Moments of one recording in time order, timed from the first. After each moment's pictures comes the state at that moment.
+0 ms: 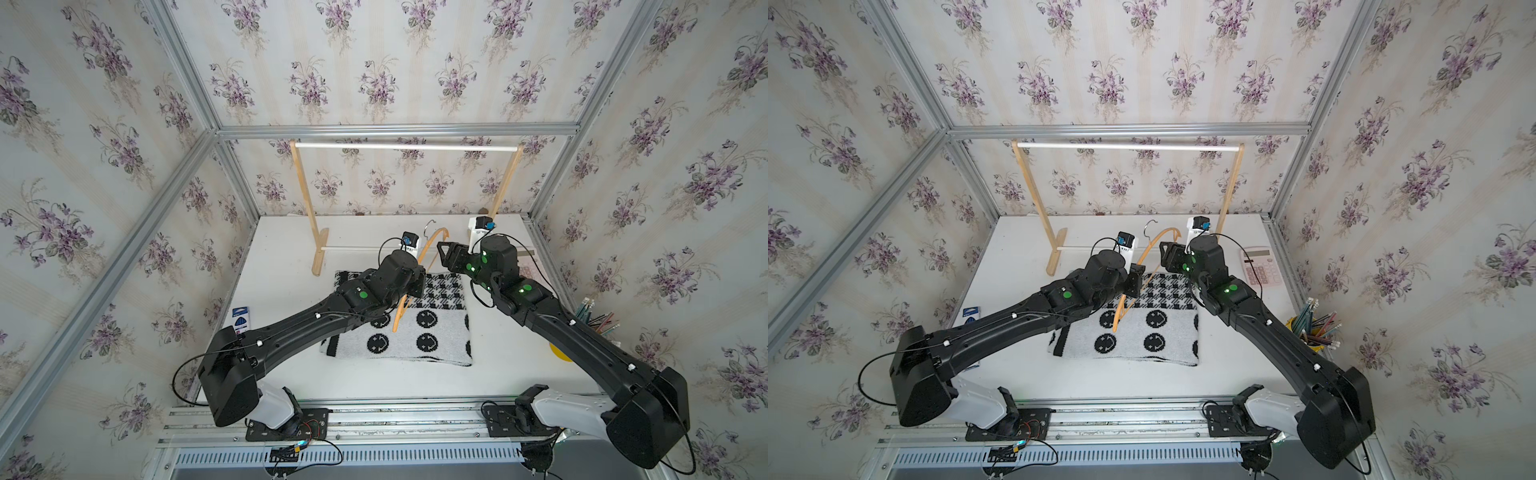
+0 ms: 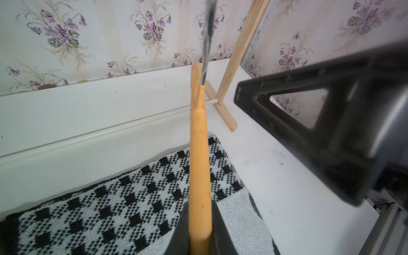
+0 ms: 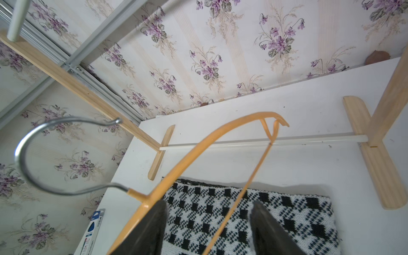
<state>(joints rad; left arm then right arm) -0.94 1.48 1.23 -0.25 -0.22 -0.40 0.53 1.21 0.98 -0.12 0.05 0.57</state>
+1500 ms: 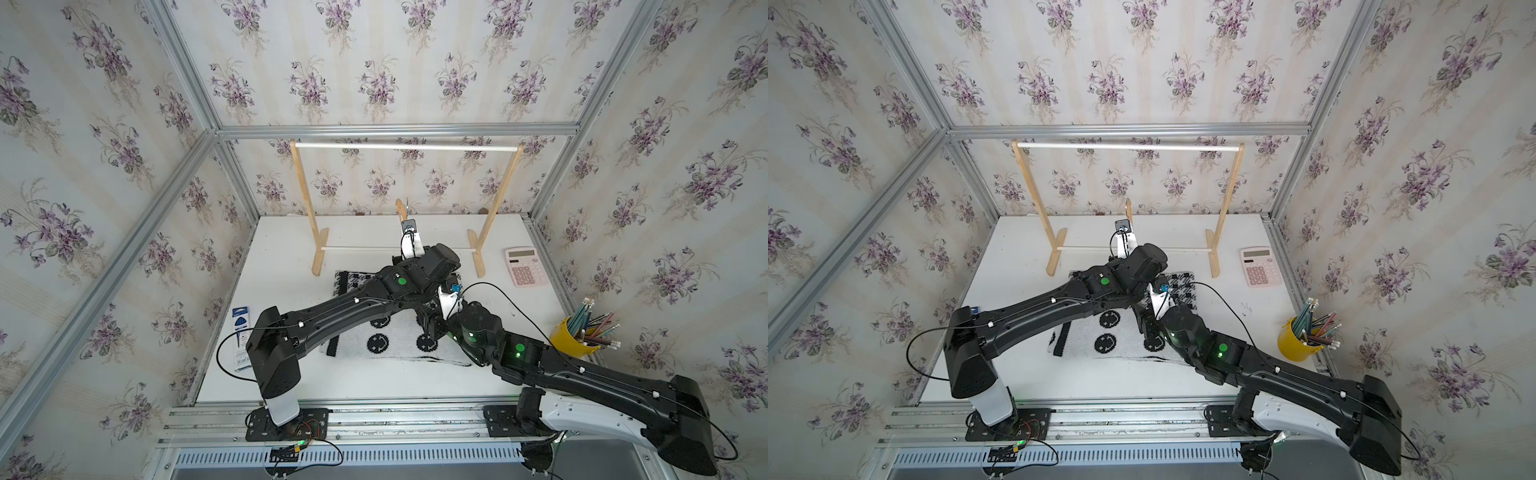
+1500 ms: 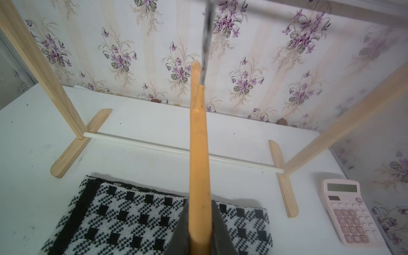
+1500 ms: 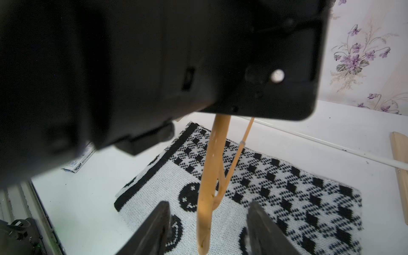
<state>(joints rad) -1.04 1.76 1.62 -0.50 -0.90 -0.76 1.10 0.97 0.67 -0.02 0.42 0.28</state>
